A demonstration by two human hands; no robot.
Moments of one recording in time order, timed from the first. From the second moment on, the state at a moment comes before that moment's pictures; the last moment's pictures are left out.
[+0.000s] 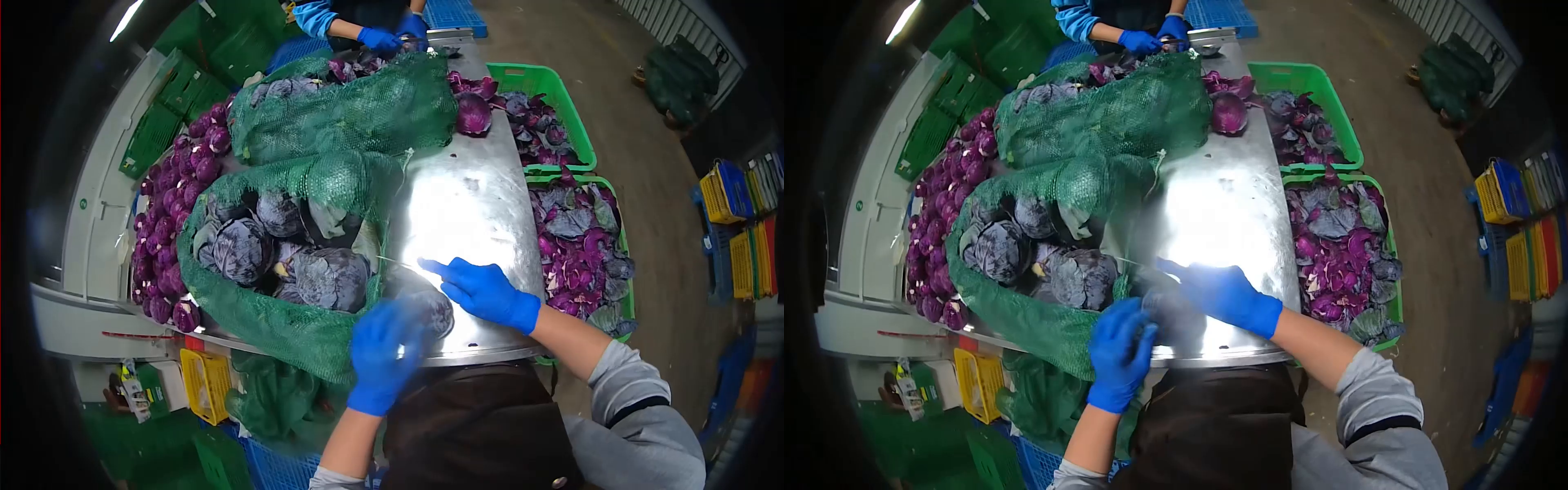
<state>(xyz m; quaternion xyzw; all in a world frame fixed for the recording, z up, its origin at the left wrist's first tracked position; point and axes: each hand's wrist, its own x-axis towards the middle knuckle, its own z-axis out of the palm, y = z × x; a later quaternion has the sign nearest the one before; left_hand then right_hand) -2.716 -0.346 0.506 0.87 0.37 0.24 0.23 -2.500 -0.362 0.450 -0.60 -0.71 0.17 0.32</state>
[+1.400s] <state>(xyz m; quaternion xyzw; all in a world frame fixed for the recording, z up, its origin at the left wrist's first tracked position) -2.696 -0.317 0.456 0.91 0.36 0.12 0.13 -2.534 -0.426 0.359 -0.65 -0.14 0.55 0.51</state>
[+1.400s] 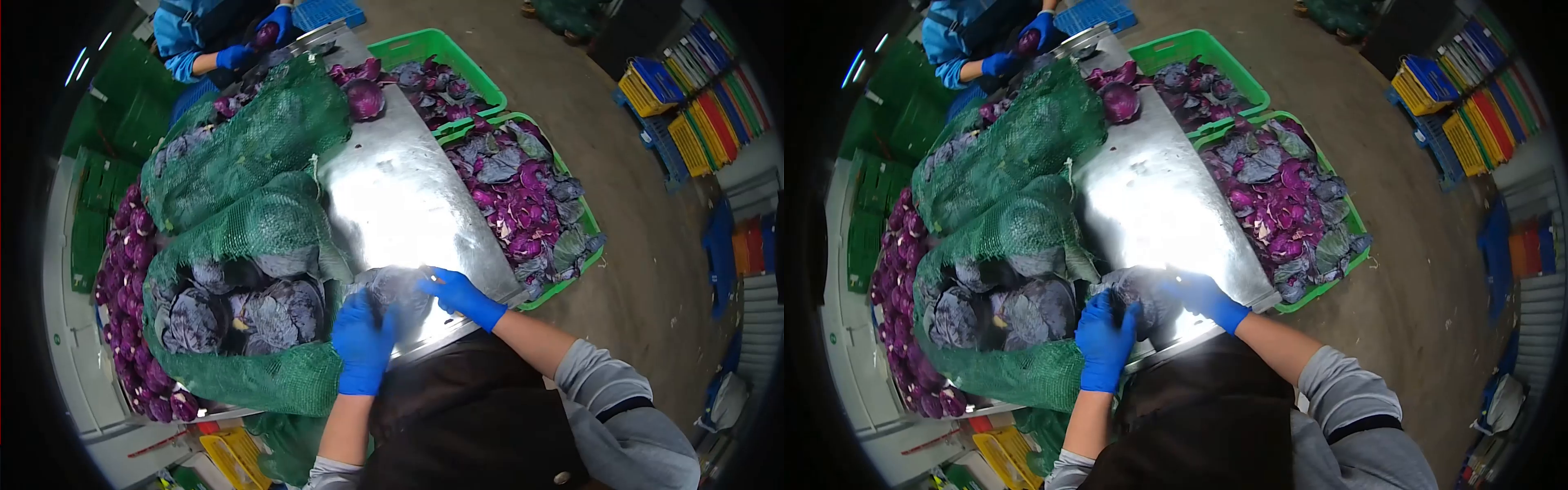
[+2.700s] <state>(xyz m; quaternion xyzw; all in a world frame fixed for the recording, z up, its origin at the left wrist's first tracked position) -2.570 -0.329 0.412 0.83 0.32 0.11 0.44 -2.492 -0.481 0.404 -0.82 -0.38 0.27 0.33</state>
